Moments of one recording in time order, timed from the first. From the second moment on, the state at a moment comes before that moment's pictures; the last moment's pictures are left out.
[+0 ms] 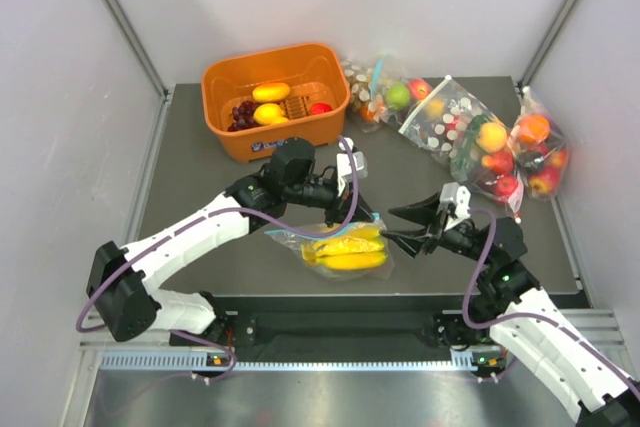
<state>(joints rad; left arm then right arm) -0.82 1.31 1.09 -0.16 0.73 0.06 0.48 0.46 0.27 0.38 -0.67 0.21</state>
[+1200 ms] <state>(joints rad) -0.82 1.35 1.09 -0.07 0.90 -0.05 0.59 0.73 0.34 0.47 -0.76 0.22</state>
